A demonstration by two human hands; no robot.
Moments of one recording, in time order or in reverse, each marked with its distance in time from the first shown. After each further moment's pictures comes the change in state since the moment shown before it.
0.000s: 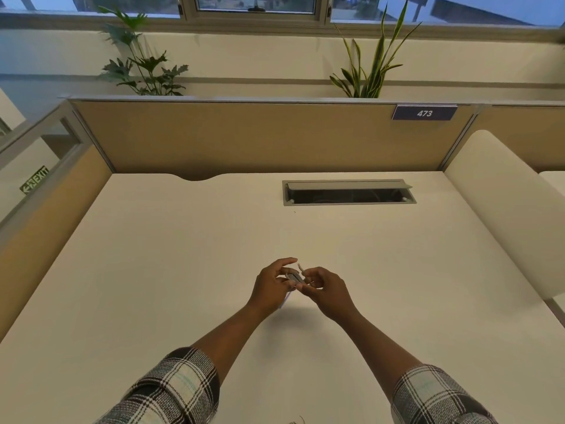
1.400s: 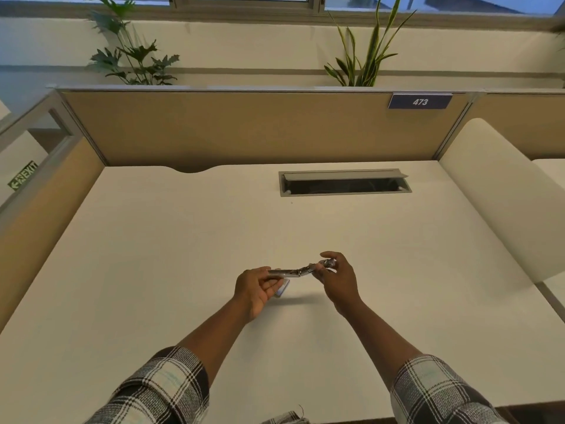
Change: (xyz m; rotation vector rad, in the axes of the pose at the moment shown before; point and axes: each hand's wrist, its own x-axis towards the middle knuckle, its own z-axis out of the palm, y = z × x) left_hand -0.012 -0.008 -0.019 -0.851 0.196 -0.525; right_hand -0.005 0.008 0.000 0.464 0.240 0.174
